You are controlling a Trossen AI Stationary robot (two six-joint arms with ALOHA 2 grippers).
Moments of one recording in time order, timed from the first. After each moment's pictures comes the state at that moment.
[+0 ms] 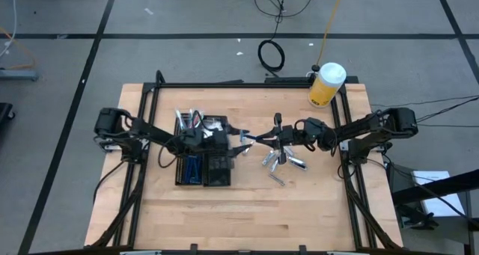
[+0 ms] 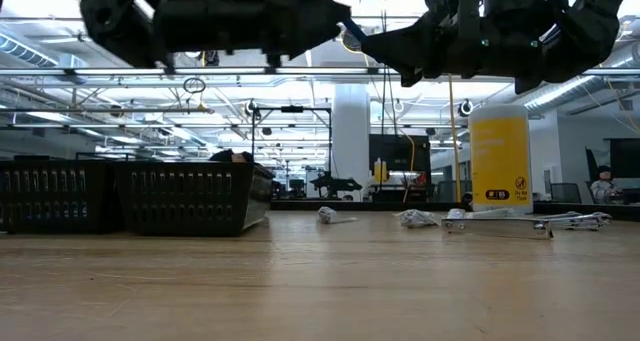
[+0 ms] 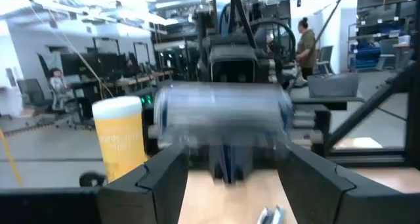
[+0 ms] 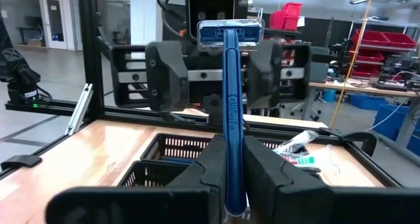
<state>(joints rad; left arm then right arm) -0.06 1.69 0.70 1.17 -0.16 0.15 -0.10 1.45 0.44 1.11 -0.19 -0.07</state>
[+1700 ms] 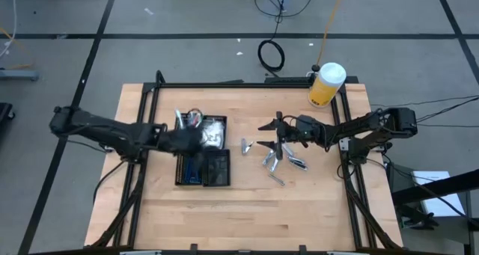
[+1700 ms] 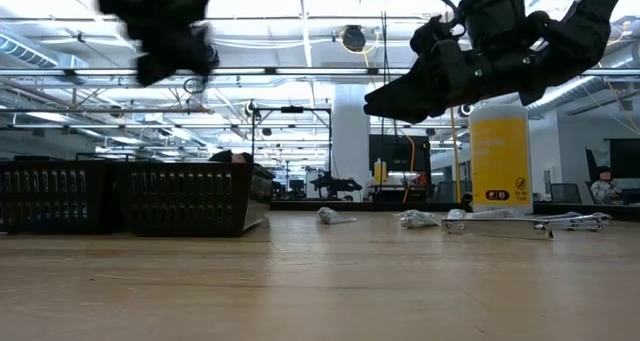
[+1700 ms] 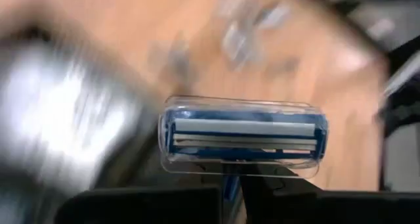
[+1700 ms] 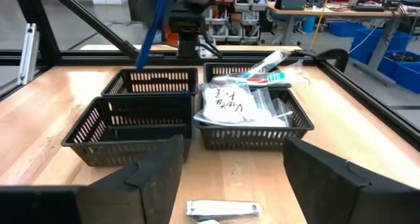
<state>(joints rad) -0.14 1.09 0.76 -0.35 -0.15 -0.72 -0.17 1.45 0.44 0.85 -0.13 -0.04</state>
